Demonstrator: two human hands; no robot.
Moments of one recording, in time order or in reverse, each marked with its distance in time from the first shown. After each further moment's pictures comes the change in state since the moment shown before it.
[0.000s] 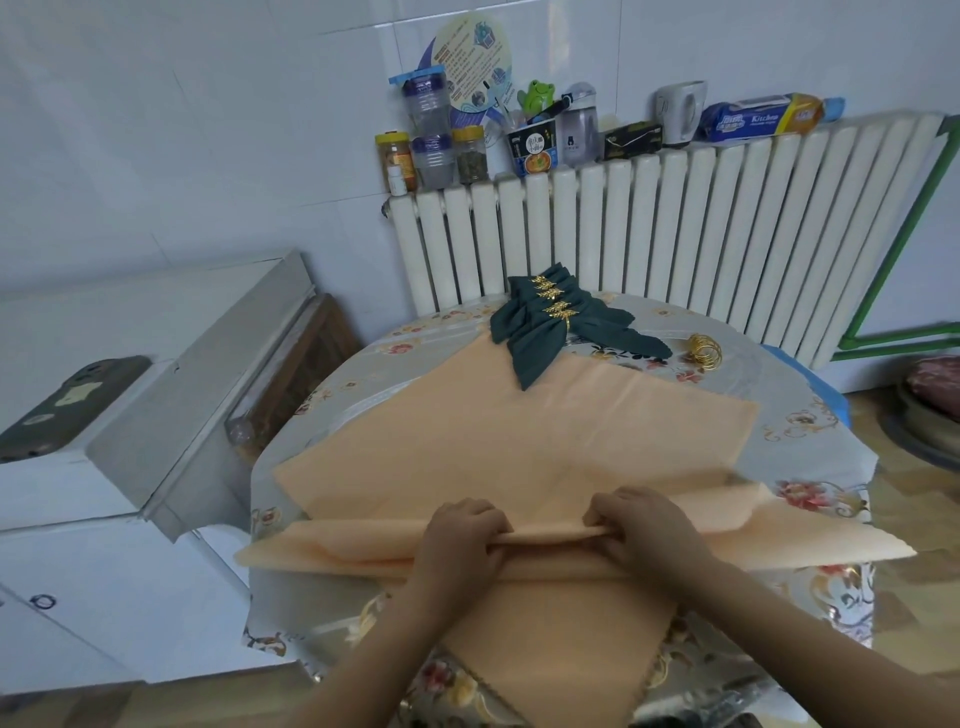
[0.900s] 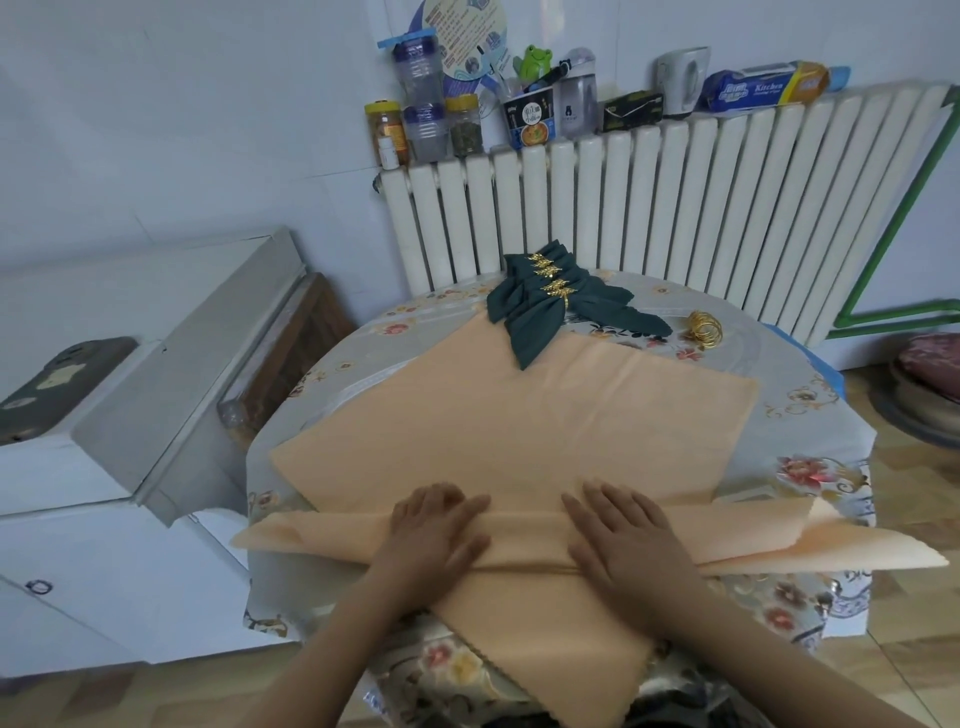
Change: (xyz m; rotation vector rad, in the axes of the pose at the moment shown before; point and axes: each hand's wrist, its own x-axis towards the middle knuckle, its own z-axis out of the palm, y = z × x) left_hand -0.024 -0.032 -0.009 0.185 -0.364 -0.195; right_hand -0.031 -0.033 0.034 -0.210 -0.286 0.225
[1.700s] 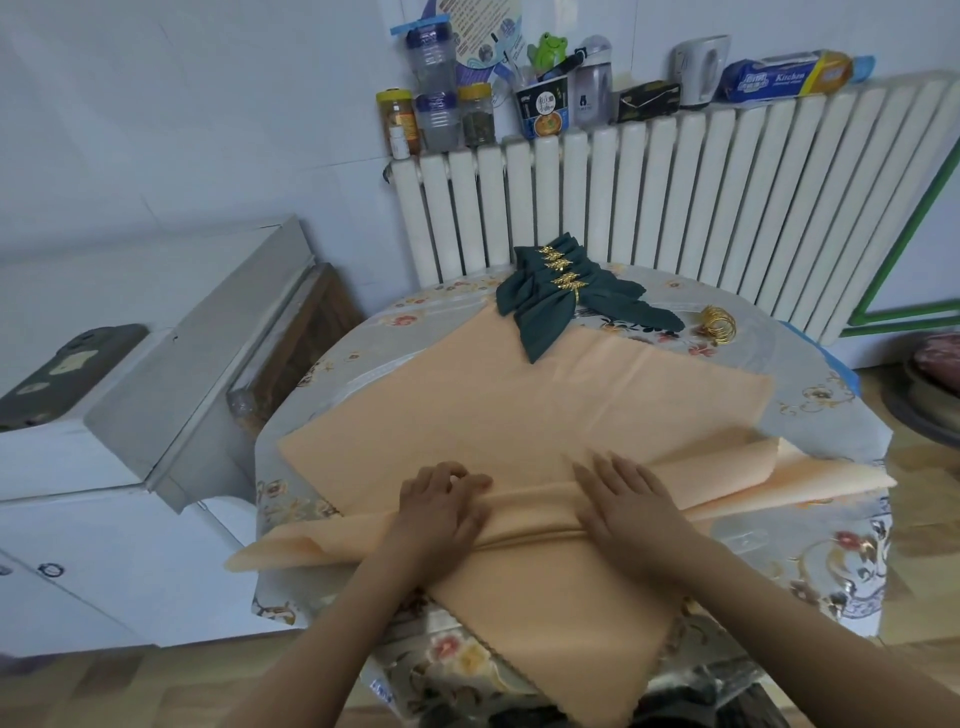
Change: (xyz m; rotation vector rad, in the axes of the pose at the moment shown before) left_hand 0.013 -0.006 0.002 -0.043 0.122 -0.029; right_hand 0.036 0.008 -0.012 0.040 -0.035 -0.034
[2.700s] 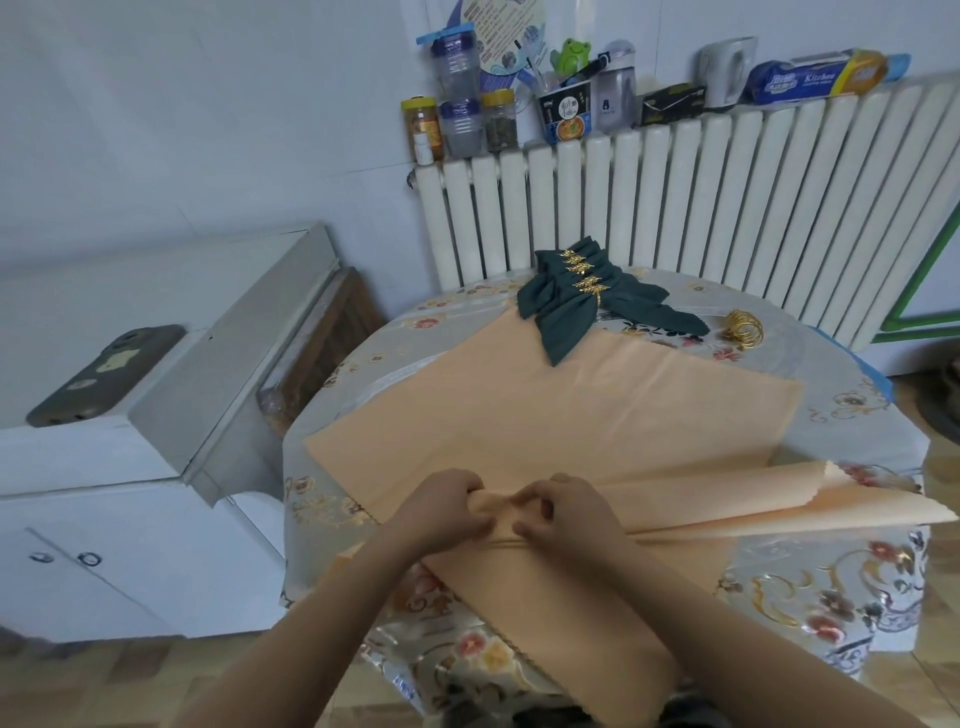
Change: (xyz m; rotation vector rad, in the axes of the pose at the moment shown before) left_hand 0.006 0.005 -0.044 -0.141 -0.165 -0.120; right_hand 0.026 -0.072 -0.003 0.534 0.124 -0.068
